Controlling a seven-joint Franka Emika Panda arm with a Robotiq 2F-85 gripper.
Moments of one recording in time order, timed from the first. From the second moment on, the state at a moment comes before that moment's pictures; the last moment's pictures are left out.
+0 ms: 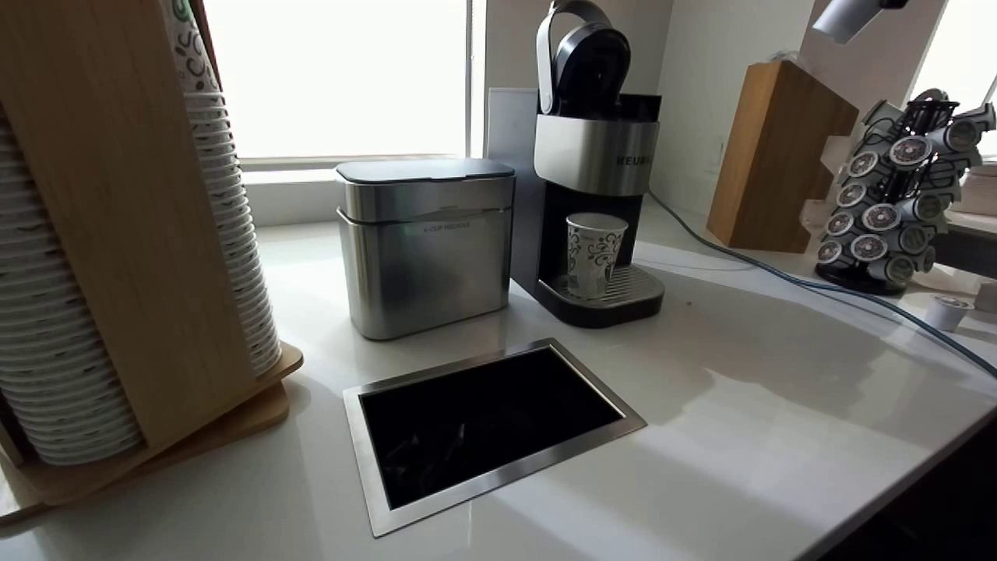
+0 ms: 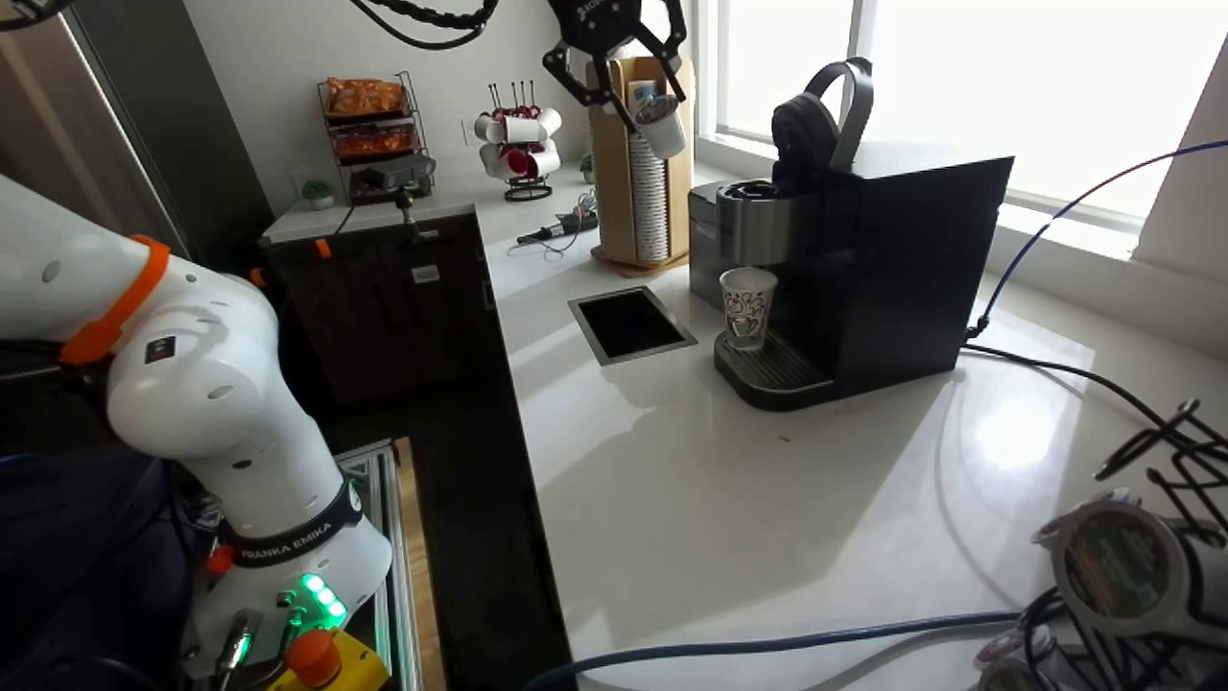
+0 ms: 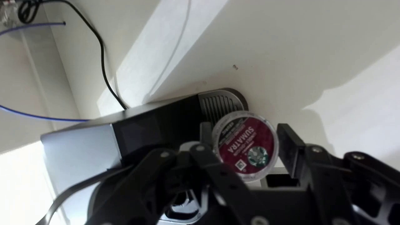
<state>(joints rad) 0.10 -0.63 -0.08 -2.22 -0.37 1.99 -1.03</state>
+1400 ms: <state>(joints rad) 0.13 -0.11 0.10 -1.80 -0.63 1.83 -1.40</state>
